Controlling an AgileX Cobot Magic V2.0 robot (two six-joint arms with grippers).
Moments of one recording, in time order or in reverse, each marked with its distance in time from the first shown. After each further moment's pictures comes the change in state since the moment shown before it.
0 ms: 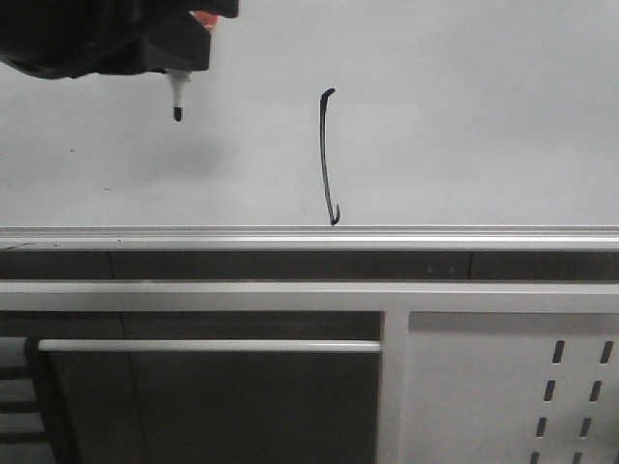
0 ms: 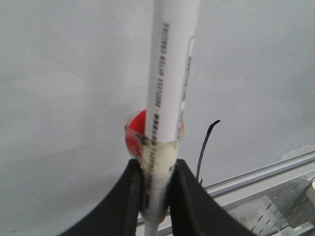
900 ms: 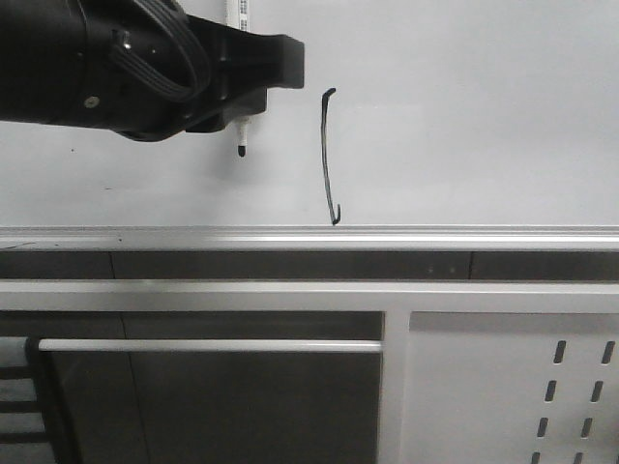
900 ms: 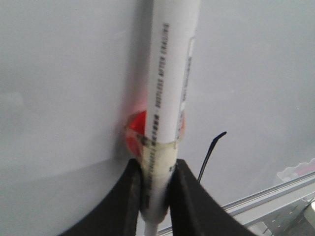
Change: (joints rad) left arm 0.112 0.211 0.000 0.551 -0.067 -0.567; right arm 0.000 -0.006 0.000 -0.028 0.008 0.002
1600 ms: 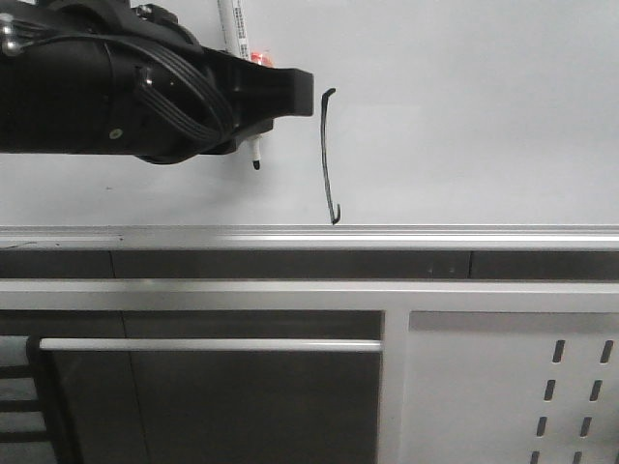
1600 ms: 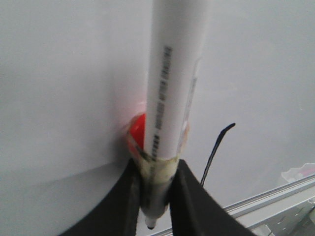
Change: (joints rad) left arm 0.013 0.068 0.000 0.046 -0.062 -0.072; right arm 0.000 0.000 0.000 -0.002 0.000 0.002
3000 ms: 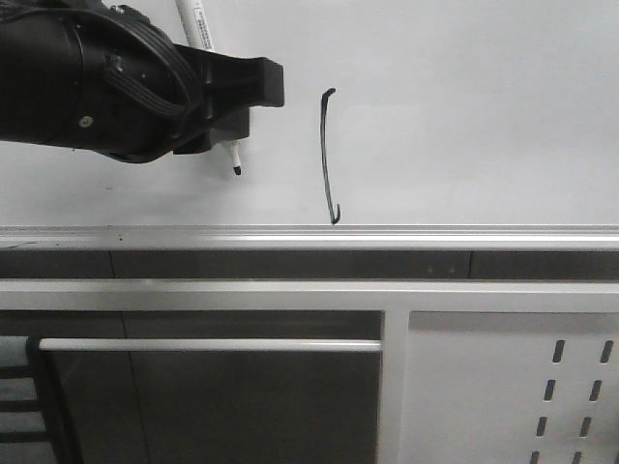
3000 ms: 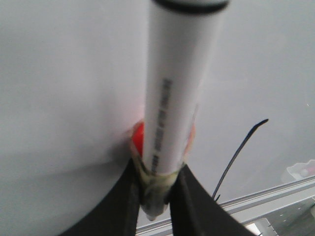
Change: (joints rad) left arm 0.049 -0.043 0.002 -0.038 0.113 -0.008; right arm 0.000 0.000 0.000 -0.001 0.002 0.048
